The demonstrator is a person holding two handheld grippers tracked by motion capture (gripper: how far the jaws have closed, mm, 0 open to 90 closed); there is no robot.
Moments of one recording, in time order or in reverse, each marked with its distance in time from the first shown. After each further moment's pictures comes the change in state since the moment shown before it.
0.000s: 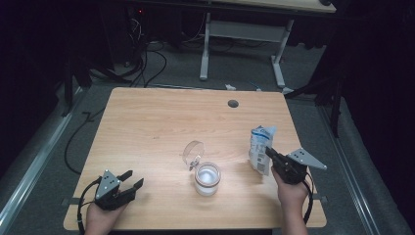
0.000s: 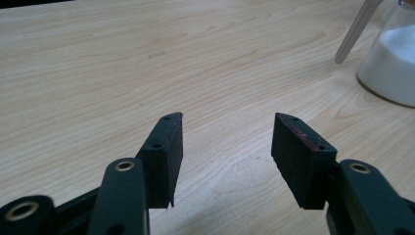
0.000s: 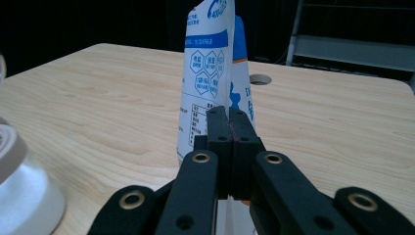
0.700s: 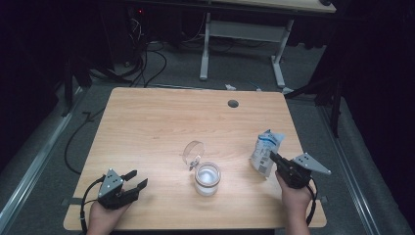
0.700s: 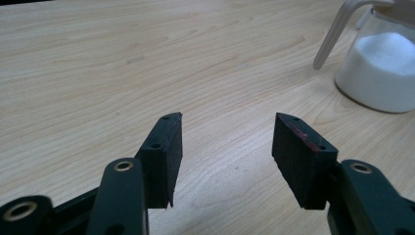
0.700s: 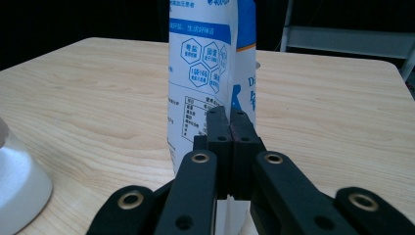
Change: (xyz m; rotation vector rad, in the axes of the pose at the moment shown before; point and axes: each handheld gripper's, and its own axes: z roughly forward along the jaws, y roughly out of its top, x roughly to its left) left arm -0.006 0.007 0.007 -0.001 -0.068 0.005; right arm -0.010 -0.018 -0.009 0.017 -0.019 0.025
